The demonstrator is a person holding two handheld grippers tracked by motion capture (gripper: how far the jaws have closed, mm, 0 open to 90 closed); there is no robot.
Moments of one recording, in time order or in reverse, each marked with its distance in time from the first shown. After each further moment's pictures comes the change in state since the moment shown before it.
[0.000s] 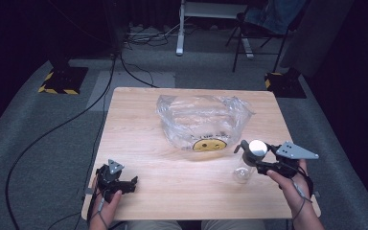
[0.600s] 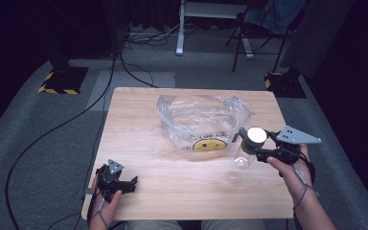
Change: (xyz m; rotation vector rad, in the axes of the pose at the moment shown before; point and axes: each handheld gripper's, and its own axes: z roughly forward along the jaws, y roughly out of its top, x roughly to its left) left arm 0.000 0.000 0.000 0.000 0.000 -0.001; right arm -0.005 0.044 0.003 -0.017 0.017 -0.016
